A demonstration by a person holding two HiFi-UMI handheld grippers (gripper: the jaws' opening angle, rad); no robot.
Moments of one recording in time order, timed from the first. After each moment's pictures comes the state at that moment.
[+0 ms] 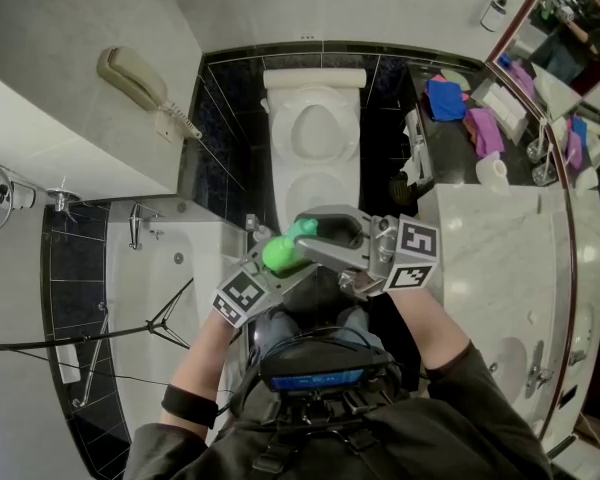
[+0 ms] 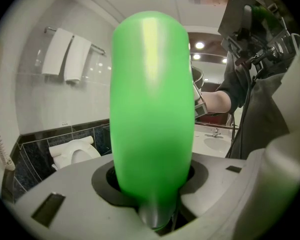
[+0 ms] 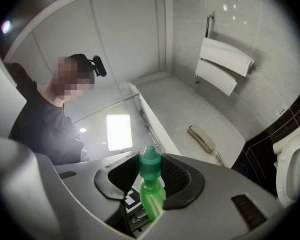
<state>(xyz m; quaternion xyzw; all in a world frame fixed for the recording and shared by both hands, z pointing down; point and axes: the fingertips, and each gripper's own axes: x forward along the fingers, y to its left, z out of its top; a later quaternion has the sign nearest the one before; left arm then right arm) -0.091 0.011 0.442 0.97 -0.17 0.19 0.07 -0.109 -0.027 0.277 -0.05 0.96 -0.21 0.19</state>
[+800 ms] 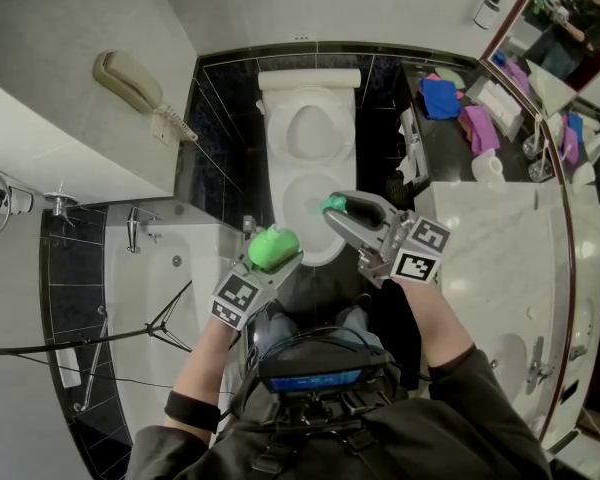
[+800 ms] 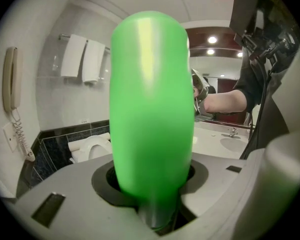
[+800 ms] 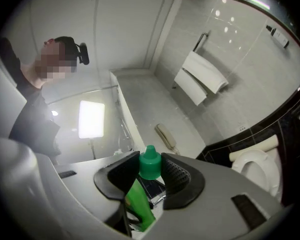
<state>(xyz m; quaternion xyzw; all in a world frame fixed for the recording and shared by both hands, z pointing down) -0.116 -0.008 0.453 0.94 -0.26 0.20 0.08 -0.049 -0.069 0.332 -0.22 0.94 -0.22 0.12</state>
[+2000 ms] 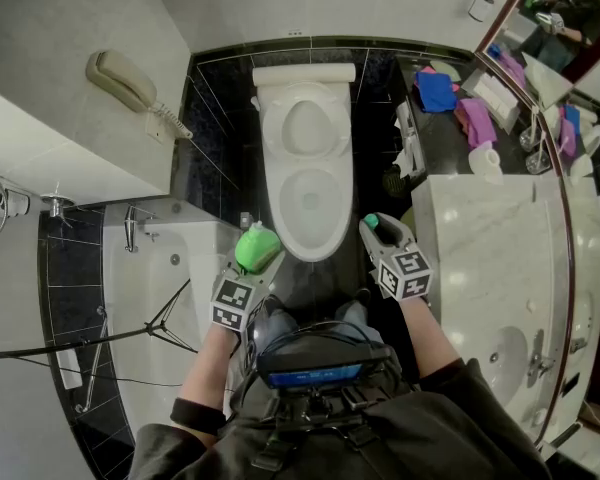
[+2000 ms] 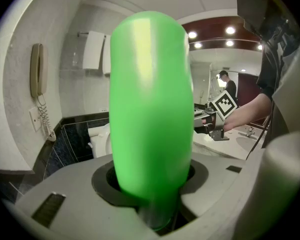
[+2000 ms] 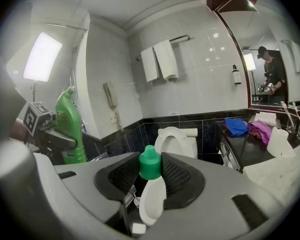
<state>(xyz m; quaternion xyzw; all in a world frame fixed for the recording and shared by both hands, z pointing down) -0.157 -0.009 0.495 0.89 -0.36 0.24 0.11 0.056 -0.051 0.515 -0.50 0.83 -0.20 -0.12</state>
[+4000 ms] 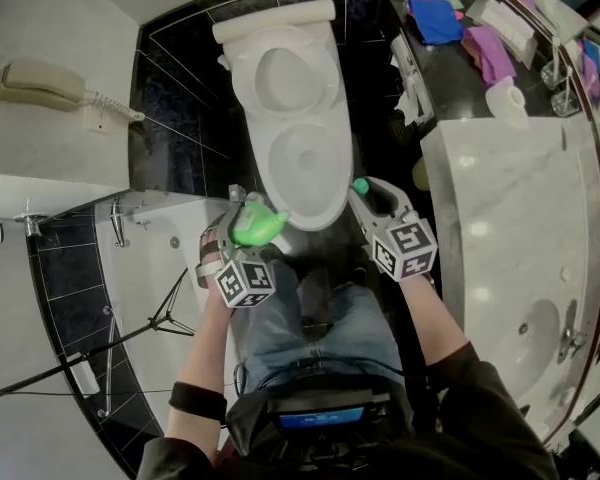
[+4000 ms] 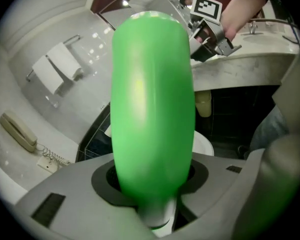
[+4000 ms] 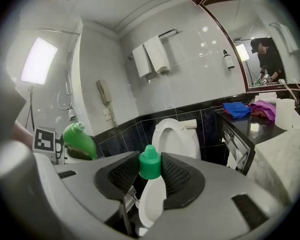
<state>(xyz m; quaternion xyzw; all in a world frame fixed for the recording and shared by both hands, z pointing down) -0.165 -0.059 0.634 0.76 -0.39 0.50 -0.14 0.063 -0.073 0.597 -0.50 0.83 -0.22 -0.09</state>
